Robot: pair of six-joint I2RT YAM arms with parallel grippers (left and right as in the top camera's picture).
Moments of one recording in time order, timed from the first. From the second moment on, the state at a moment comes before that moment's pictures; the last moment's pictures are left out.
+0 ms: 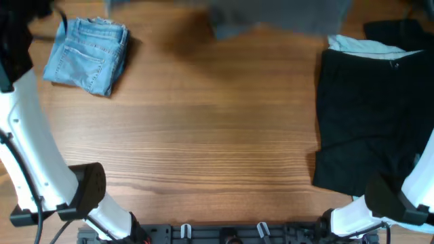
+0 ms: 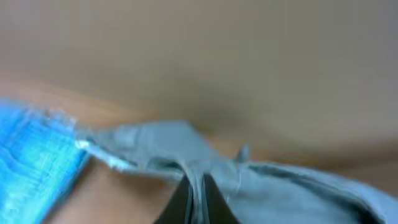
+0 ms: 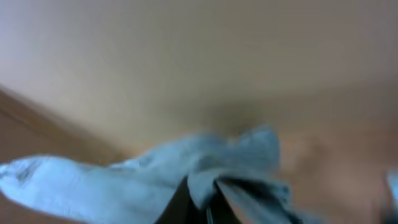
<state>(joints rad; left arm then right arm) 0.09 1.86 2.72 -1.33 0.30 -0.42 -0.18 1.75 2.45 -1.16 -0.62 0.35</state>
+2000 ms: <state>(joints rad) -0.18 1.58 1.12 -0.96 -0.25 -0.93 0.13 2.30 2.04 -0.34 -0.43 0.10</state>
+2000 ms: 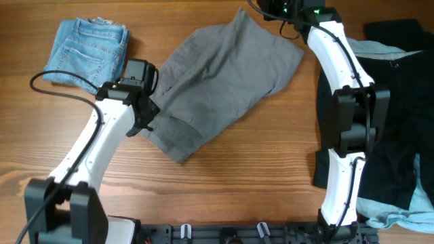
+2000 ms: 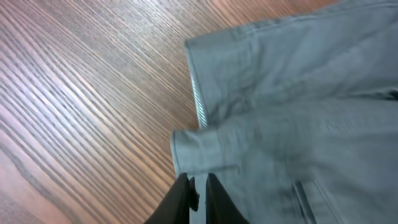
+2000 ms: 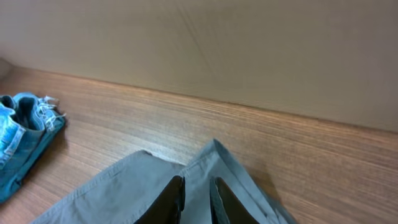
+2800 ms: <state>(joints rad) -0.04 1.63 1.12 -0.97 0.04 -0.59 0.20 2.38 2.45 -0.80 -0.41 0.38</state>
